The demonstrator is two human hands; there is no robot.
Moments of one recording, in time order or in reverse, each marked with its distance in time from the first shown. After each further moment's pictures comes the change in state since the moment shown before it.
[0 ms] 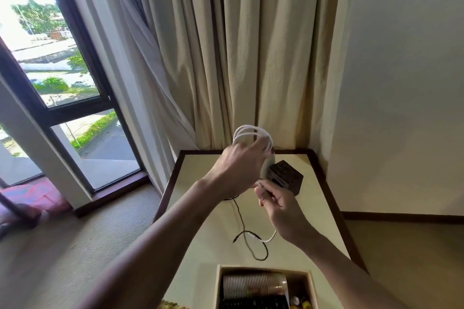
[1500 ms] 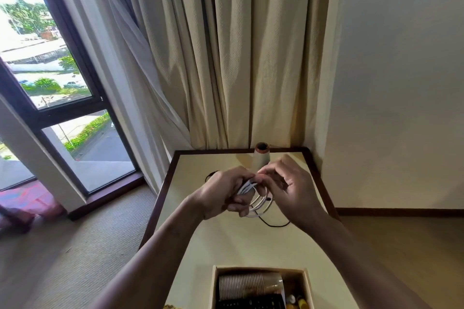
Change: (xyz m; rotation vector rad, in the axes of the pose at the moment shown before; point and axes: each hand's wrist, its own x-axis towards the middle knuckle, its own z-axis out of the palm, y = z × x) left_hand -0.034 -0.010 0.013 -1.277 -0.459 -0.398; right_hand 0.009 -0.038 -0.036 -0.336 0.190 -0.326
